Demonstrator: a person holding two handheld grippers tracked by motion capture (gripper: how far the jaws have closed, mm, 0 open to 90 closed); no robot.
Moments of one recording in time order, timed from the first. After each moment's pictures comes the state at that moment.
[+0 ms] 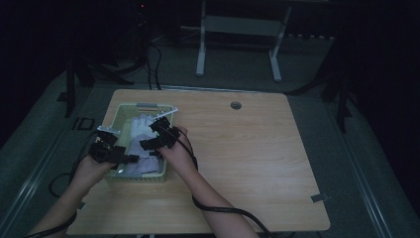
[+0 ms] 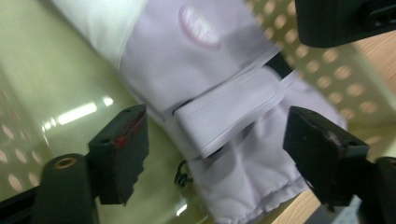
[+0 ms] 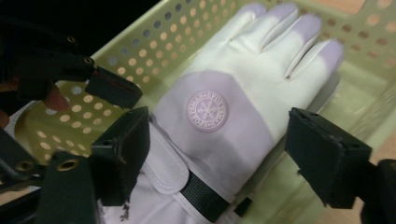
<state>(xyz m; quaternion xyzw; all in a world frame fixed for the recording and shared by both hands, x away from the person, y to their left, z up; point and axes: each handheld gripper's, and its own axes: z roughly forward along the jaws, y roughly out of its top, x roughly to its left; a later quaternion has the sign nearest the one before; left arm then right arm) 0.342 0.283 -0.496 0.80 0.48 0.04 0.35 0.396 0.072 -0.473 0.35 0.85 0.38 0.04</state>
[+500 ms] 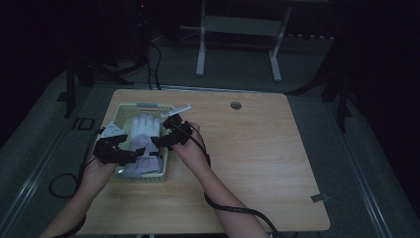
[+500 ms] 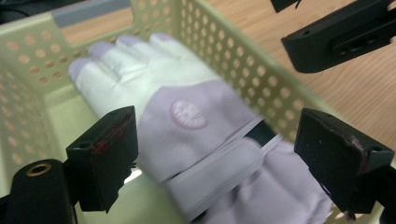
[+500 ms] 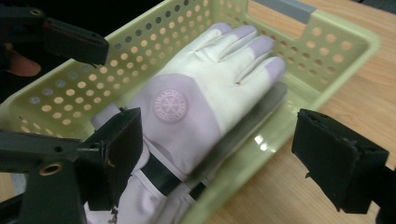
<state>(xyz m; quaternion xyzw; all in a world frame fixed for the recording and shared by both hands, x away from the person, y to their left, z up) 0.323 0.252 -0.476 0.78 0.44 0.19 0.40 0.399 0.037 -0.460 0.33 0.85 0.40 0.08</state>
